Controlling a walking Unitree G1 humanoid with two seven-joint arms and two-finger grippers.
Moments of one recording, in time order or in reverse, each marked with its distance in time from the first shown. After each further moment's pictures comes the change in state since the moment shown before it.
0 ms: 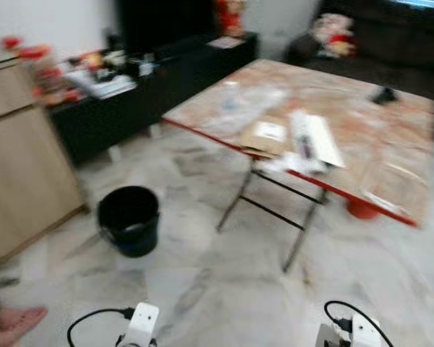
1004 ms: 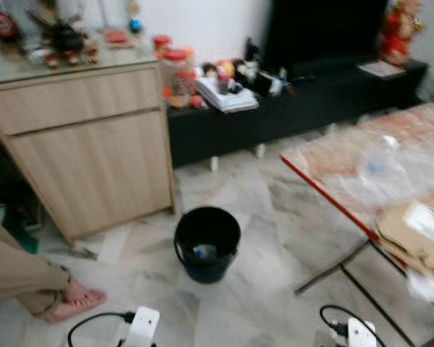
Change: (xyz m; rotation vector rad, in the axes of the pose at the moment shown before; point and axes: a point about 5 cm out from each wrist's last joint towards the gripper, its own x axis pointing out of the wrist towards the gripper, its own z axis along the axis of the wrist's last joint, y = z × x) left arm 0.000 -0.008 0.007 -0.001 -0.021 -0.020; right arm -0.003 -0.012 -0.007 -0.049 0.021 -0.020
